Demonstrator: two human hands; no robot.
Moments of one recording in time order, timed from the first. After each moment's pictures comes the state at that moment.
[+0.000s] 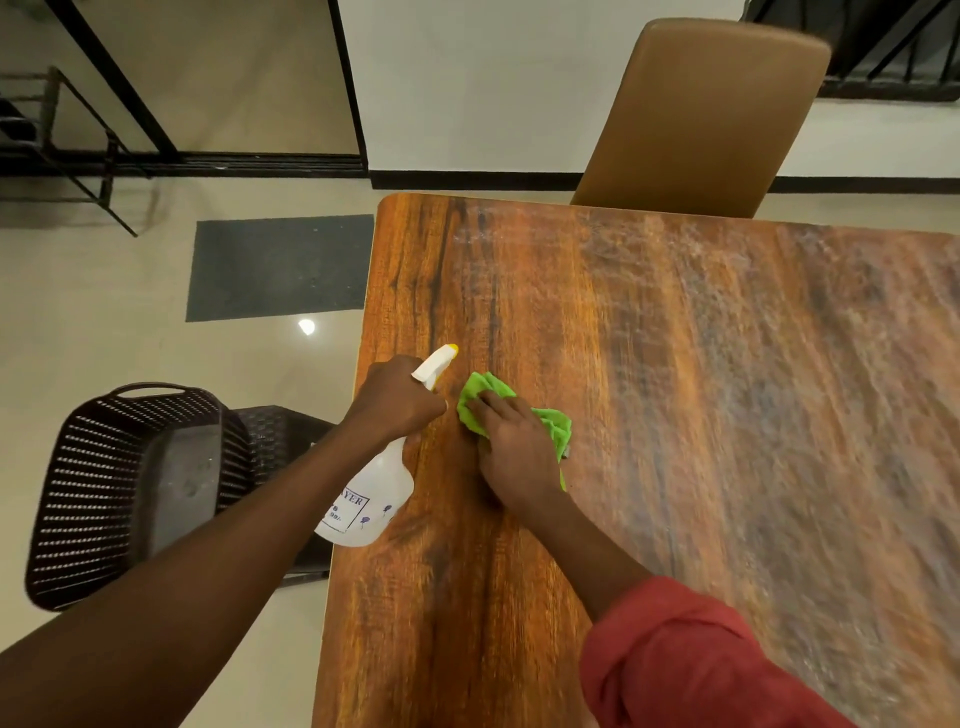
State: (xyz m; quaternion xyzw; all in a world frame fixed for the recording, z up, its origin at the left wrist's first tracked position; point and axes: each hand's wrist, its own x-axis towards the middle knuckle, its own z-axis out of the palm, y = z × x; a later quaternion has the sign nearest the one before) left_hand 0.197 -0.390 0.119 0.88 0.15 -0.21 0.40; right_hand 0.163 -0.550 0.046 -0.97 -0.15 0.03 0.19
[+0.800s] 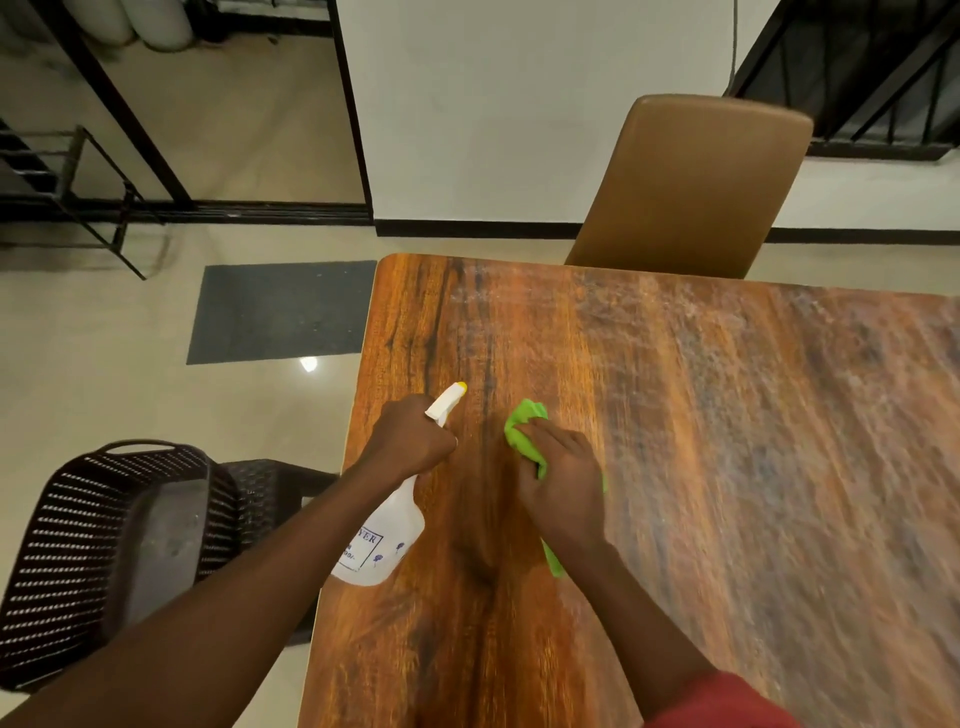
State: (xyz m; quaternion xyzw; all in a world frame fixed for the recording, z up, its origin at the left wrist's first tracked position) left_hand 0.227 -0.410 0.118 0.88 0.15 -0.21 0.40; right_hand 0.191 -0.591 0.064 -0.96 -0.03 -0.07 0.28
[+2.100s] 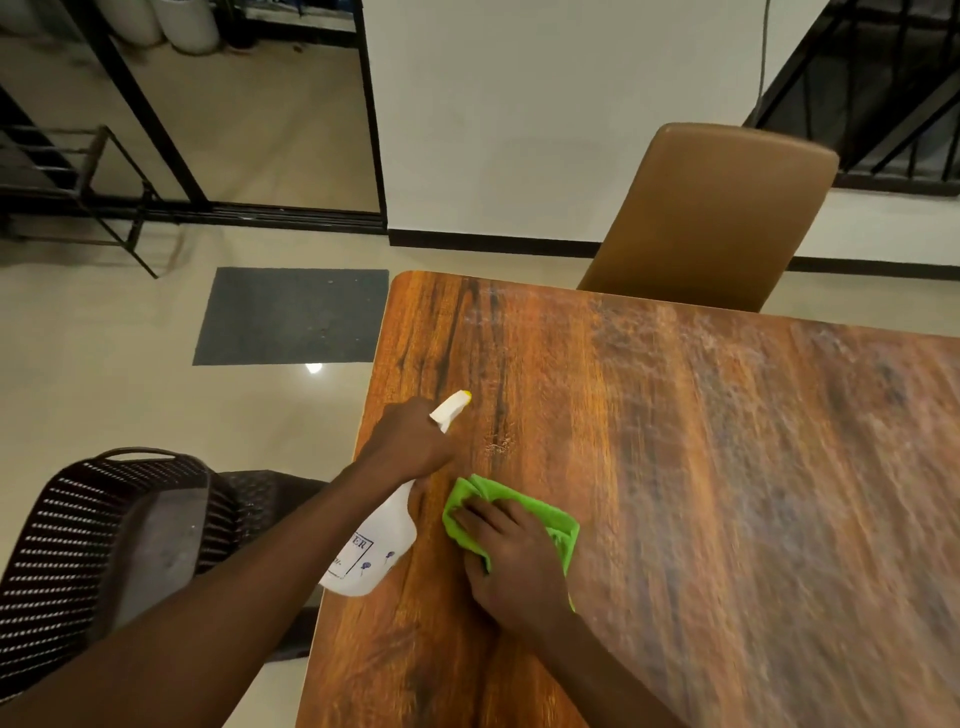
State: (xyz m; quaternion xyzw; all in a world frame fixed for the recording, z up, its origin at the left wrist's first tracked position) left_hand 0.259 -0.399 0.128 0.88 0.16 -0.21 0.39; right_hand 0.165 -0.563 0.037 -0.96 -0.21 -0.01 0.20
